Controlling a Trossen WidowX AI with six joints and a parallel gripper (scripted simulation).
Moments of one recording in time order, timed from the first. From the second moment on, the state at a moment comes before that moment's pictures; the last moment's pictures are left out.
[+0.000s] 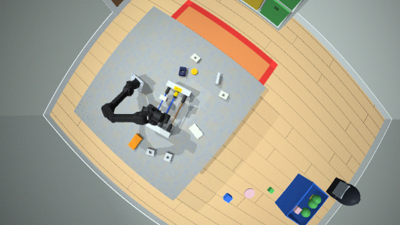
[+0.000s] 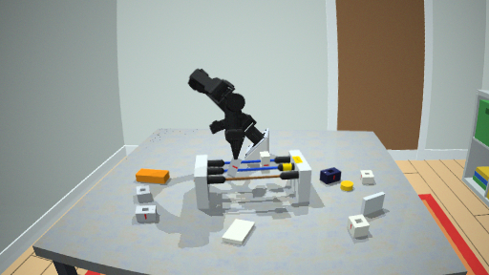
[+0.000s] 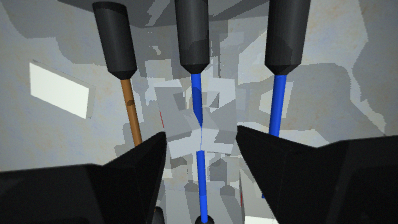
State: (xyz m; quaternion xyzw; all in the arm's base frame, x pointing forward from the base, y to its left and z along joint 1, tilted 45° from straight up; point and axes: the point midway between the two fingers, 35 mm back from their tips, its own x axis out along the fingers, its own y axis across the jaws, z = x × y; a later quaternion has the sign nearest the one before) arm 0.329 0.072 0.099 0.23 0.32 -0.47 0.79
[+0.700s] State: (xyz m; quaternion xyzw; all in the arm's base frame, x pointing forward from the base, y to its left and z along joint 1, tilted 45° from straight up) arm 0.332 0.063 0.090 0.23 0.32 -0.47 0.79
